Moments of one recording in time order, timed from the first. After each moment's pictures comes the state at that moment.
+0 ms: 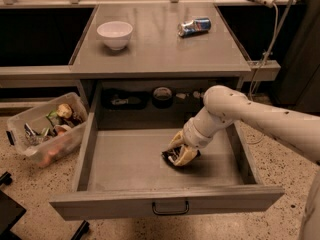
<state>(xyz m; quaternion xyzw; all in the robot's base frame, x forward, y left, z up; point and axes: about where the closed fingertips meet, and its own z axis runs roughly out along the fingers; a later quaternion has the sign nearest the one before) 0.556 -0.084 0.578 -0.75 0.62 0.17 0.17</state>
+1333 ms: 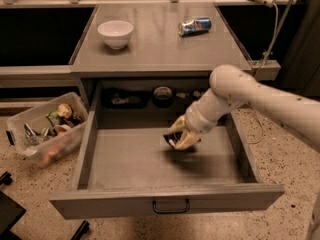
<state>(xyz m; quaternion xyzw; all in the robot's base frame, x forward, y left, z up) 0.571 -0.070 0.652 -0.76 0.59 0.18 0.20</state>
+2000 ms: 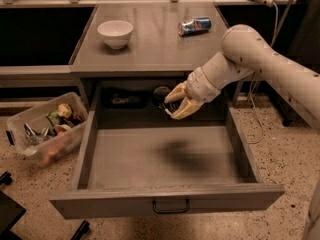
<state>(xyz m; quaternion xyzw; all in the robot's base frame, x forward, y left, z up) 0.608 -0.061 0.758 -0.77 0.53 0.19 0.28</state>
